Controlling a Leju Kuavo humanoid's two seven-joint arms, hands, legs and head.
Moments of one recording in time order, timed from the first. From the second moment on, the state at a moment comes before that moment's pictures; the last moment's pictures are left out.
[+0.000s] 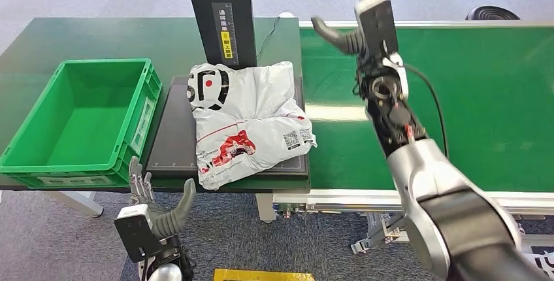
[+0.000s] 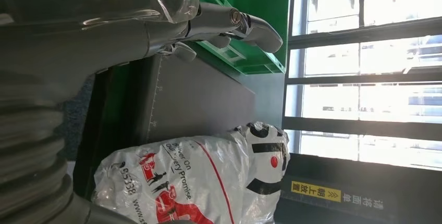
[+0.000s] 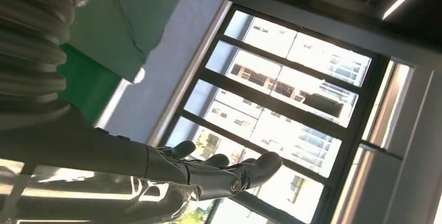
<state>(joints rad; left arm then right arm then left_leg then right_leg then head) 0.00 -0.26 -0.31 -1.31 -0.01 0.64 -0.70 -0.97 0.03 0.31 -0.63 0.21 -0.27 -0.65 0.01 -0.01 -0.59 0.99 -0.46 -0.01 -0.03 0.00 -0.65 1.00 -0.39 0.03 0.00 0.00</state>
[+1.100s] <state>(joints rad) 0.05 -0.24 -0.29 -1.38 -0.24 0.62 -0.69 0.05 0.17 0.42 -1.30 0.14 -0.38 -0.69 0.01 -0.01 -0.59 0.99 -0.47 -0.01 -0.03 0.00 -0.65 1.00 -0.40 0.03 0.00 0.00</state>
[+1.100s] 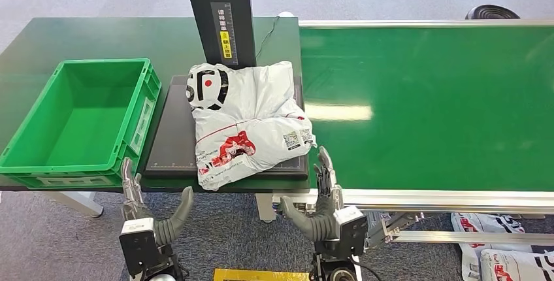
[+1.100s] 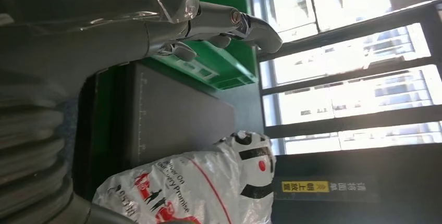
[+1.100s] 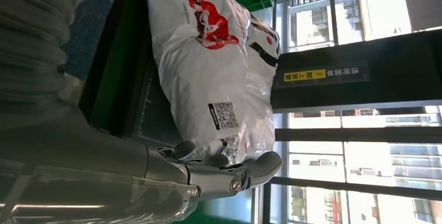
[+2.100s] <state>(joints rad) -0.98 0.04 -0.51 -0.62 -0.88 0.03 -0.46 0.05 0.19 0.43 -1.30 0.09 -0.26 -0.70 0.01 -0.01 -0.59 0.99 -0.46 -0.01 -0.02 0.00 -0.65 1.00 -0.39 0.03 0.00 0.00</state>
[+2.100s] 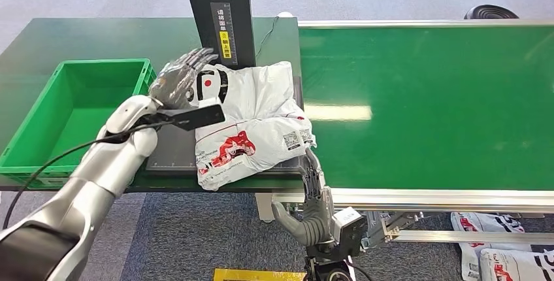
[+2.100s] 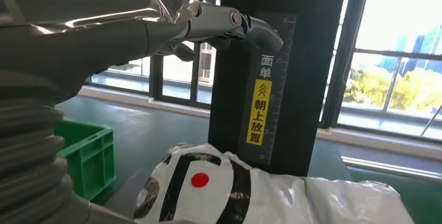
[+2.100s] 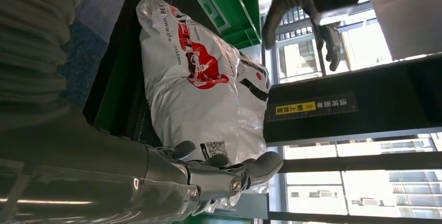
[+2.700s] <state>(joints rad) -1.15 -0.08 -0.61 -0.37 -0.92 -0.12 -0.39 0.04 0.22 0.42 -1.30 0.11 -0.23 -0.70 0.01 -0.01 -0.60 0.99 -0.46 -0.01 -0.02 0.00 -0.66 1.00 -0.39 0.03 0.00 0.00</state>
